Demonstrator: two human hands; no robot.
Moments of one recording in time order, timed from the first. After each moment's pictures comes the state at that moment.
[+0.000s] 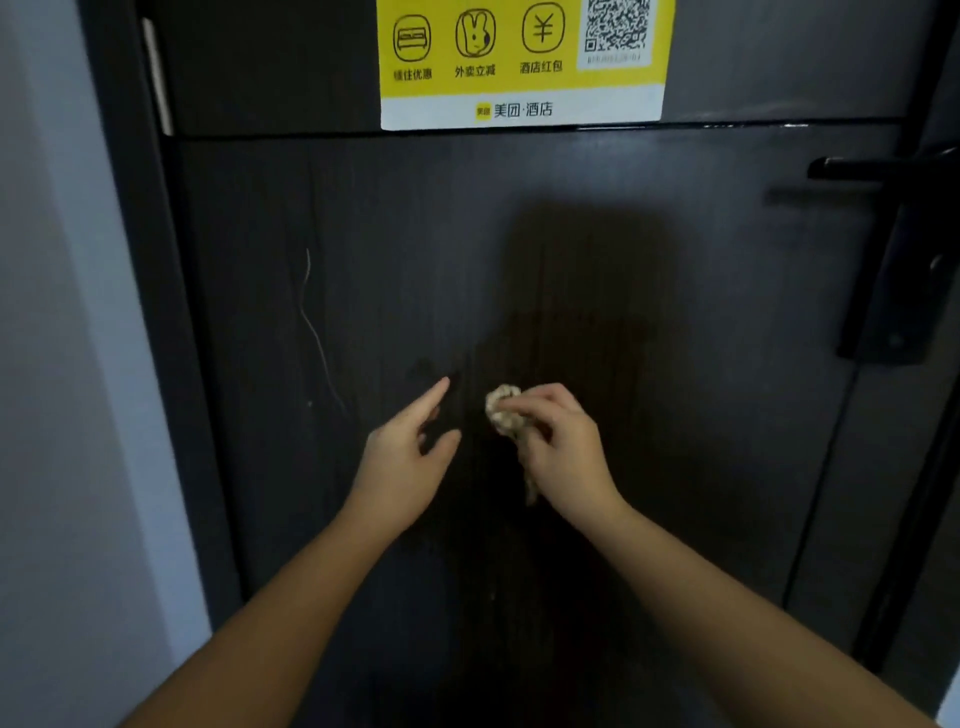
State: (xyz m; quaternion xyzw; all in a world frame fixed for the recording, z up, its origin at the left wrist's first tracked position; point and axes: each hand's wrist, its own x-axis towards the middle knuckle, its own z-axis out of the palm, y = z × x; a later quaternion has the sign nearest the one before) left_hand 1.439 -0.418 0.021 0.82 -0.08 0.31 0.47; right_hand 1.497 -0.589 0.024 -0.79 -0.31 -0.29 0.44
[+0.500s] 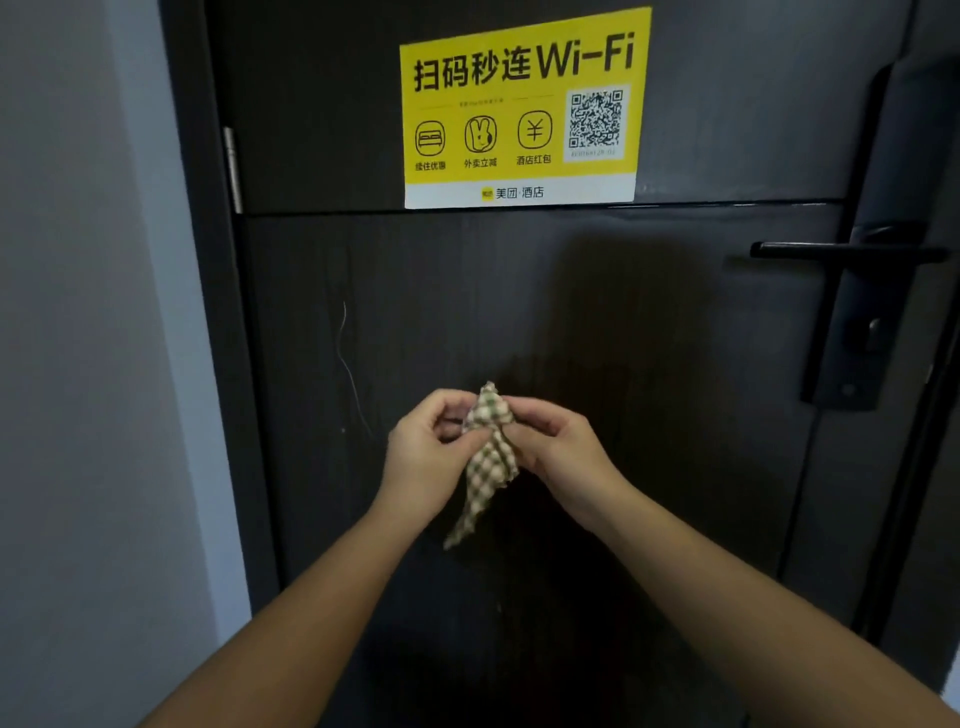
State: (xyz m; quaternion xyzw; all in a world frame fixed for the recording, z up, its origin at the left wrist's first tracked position) left_hand 1.395 -0.462 0.079 0.74 -0.08 0.37 0.55; right_hand 1.440 -0.604 0.090 -0.60 -0.33 0.08 0.73
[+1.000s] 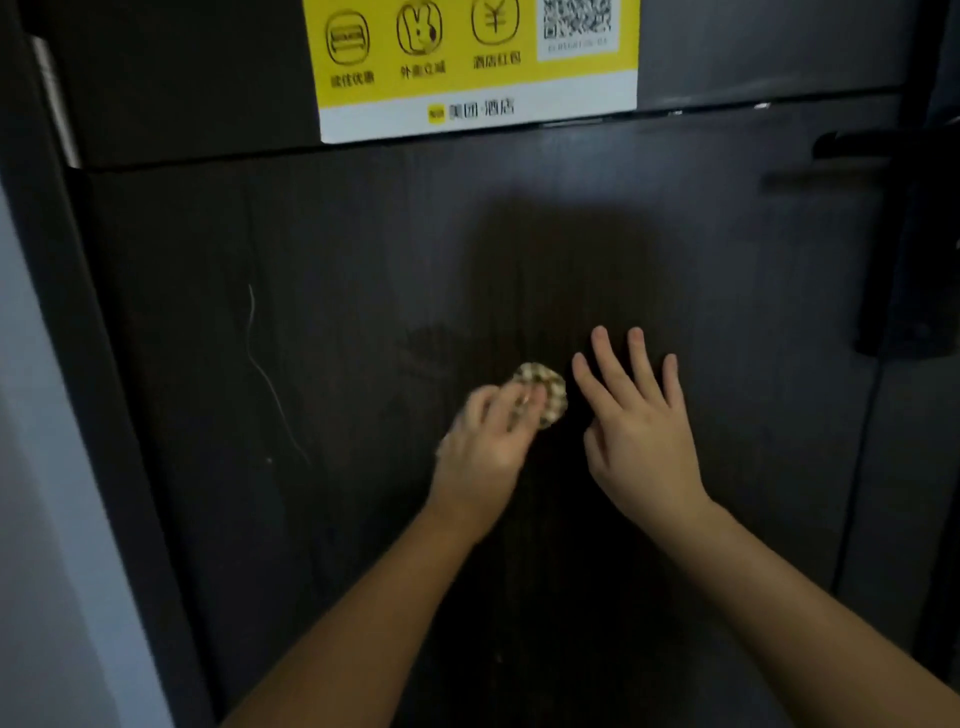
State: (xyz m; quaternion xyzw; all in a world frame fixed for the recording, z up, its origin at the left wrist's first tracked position) left_hand 1.547 -0.462 0.029 0.81 -0.22 0.54 0.03; right_hand 1.541 -0.644 0.043 -0.86 -0.20 -0.45 0.08
